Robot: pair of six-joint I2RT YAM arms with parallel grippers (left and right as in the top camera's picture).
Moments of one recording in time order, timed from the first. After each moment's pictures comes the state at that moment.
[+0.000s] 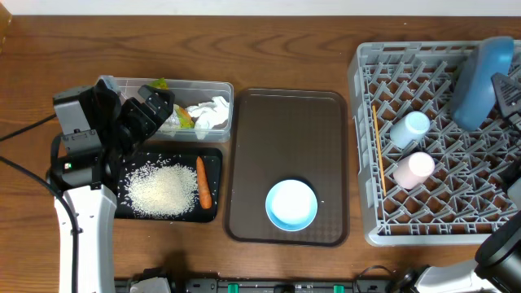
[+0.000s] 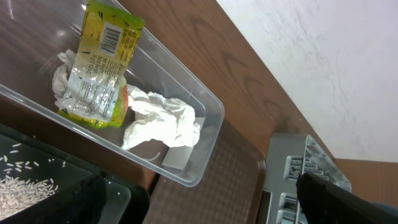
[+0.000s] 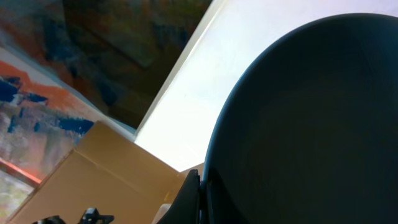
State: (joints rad) left arm 0.23 1.19 1.04 -0.60 0.48 -0.66; right arm -0.75 1.73 0.86 1.43 -1.32 1.51
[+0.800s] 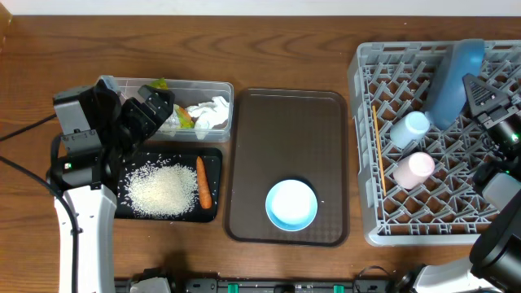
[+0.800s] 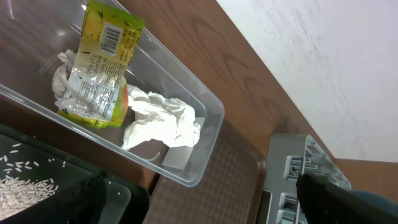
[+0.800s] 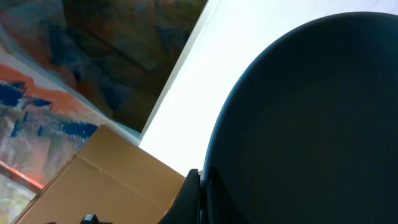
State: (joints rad) left arm 0.23 1.19 1.04 -0.60 0.48 -0.66; right arm -0.62 1.73 0.73 1.46 -1.17 1.43
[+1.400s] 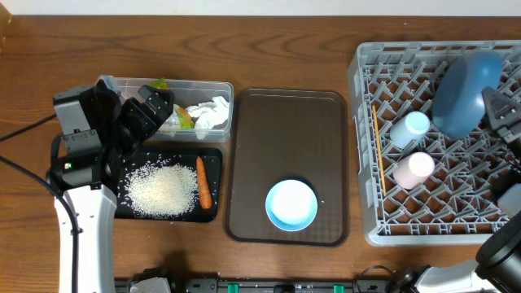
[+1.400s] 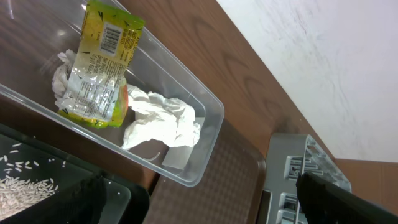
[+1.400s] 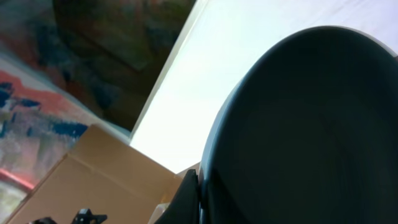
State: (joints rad) left arm 0.23 1.19 1.04 -0.60 0.48 -0.66; right arm -0.78 1.73 0.73 1.47 -1.31 1.46
